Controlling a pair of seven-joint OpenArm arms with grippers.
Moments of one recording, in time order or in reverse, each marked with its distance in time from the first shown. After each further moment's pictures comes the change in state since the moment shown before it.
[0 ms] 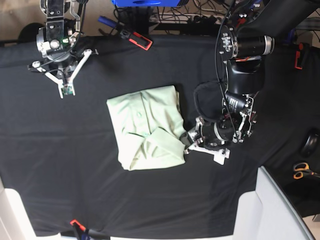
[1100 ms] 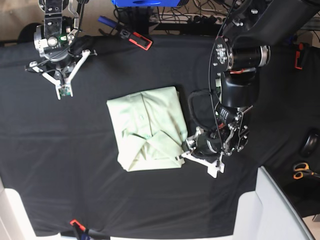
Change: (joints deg) left arm -5.4 3.0 0.0 -4.1 14.8 0.0 -5.4; right arm -1.3 0.0 0.0 3.8 0.0 0.0 0.0
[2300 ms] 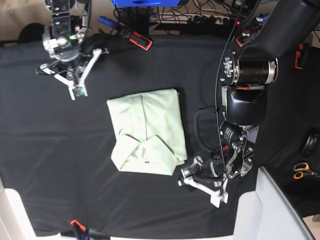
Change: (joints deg) left arm -4.9 -2.4 7.0 3.8 -0.8 -0.2 -3.5; right arm 0.0 0.0 -5.9 0.1 0.0 0.0 -0.4
